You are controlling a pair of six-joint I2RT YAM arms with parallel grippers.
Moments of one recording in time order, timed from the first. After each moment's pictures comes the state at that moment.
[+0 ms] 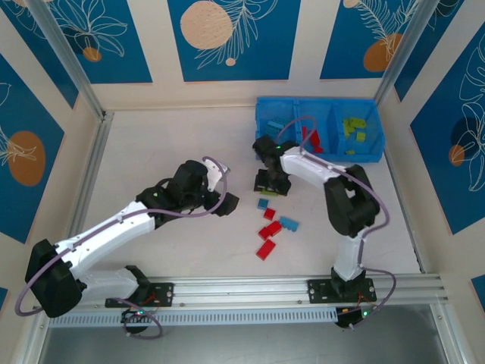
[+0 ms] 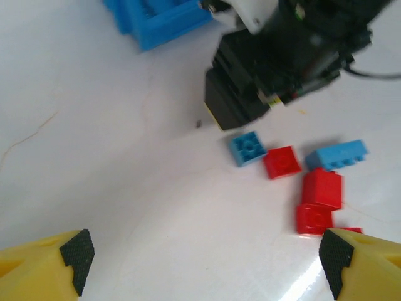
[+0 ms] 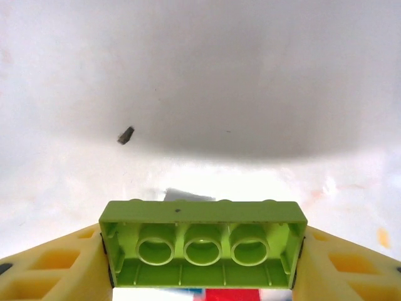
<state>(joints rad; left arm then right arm) -0.77 1.19 0.94 -0.42 0.07 -0.12 0.53 1.85 1.40 -0.95 -0.02 0.70</state>
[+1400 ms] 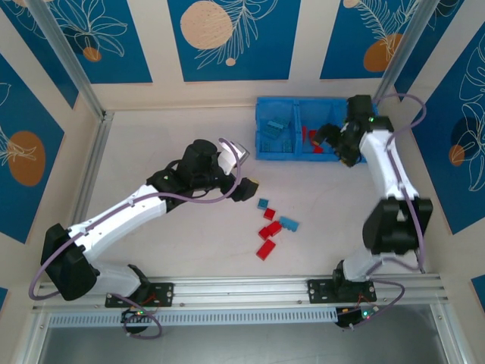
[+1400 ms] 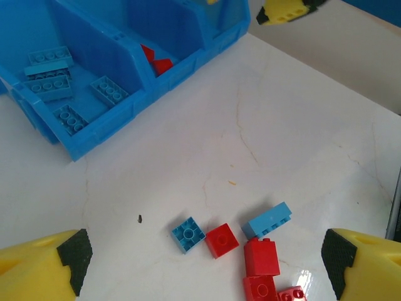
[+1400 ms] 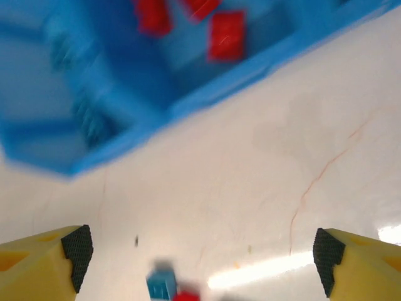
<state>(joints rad) -0.77 1.35 1.15 -0.33 0.25 -0.03 0.02 1.54 1.47 -1.02 -0.17 0.55</state>
